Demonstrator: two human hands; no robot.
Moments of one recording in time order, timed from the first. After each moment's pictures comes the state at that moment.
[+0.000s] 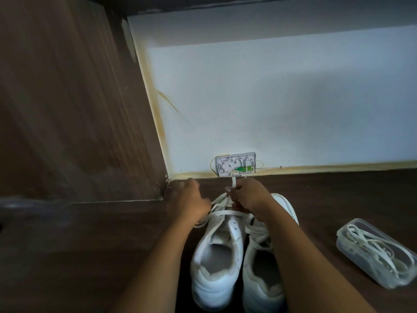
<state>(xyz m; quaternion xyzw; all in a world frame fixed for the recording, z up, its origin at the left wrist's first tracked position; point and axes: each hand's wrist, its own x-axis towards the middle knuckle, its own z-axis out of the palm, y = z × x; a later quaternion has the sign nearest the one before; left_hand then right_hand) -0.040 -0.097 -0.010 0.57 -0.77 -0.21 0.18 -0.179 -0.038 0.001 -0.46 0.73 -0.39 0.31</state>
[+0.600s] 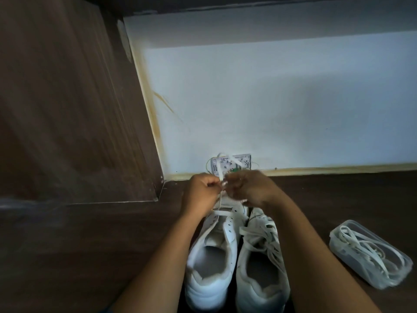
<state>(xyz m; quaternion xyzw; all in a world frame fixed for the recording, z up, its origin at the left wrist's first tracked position) -0.069 -0.089 -0.005 0.41 -0.72 -0.41 0.39 -0.191 -0.013 0.036 -0.52 0.68 -0.39 0.33</state>
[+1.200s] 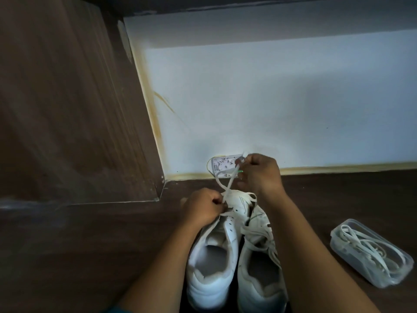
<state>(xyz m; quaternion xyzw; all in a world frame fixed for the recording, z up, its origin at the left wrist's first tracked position) -0.061 -0.092 -0.024 0.45 -0.84 -0.27 0.17 -0.187 -0.027 0.039 -0.30 0.58 -0.68 0.33</state>
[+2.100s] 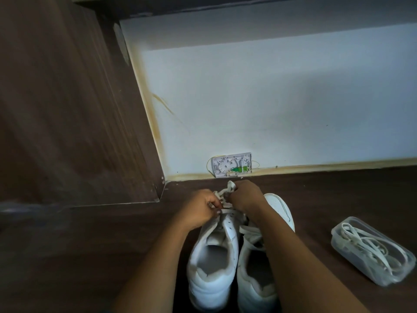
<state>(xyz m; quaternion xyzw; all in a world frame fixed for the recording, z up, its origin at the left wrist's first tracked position) -0.050 -0.095 -0.020 0.37 -0.85 -0.33 0.18 -0.183 -0.042 -0.009 -0.47 0.80 -0.31 0.20</state>
